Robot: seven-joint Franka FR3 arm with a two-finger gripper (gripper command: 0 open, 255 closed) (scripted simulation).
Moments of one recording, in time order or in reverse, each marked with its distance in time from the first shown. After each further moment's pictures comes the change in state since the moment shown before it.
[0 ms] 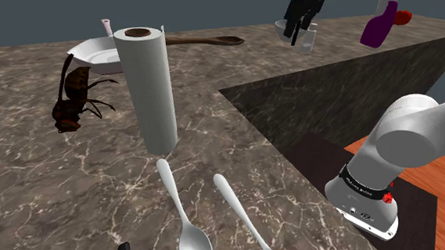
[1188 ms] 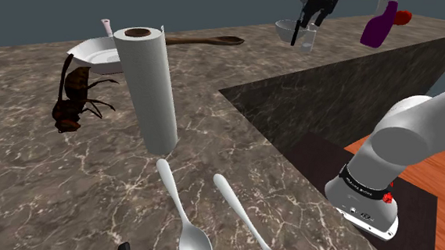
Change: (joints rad) arm -0.102 0.205 -0.373 0.104 -0.037 0.158 -0.273
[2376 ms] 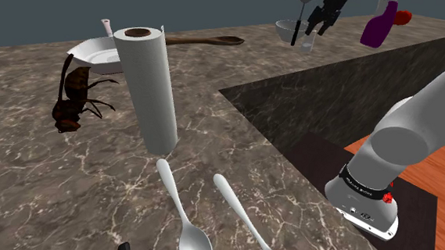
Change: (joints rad) arm 0.000 0.294 -0.275 0.138 0.145 0.141 -0.238
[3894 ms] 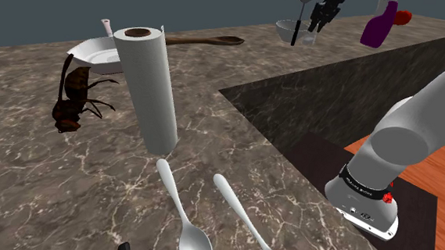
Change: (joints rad) arm 0.003 0.002 0.005 0.059 -0.001 -0.056 0.011
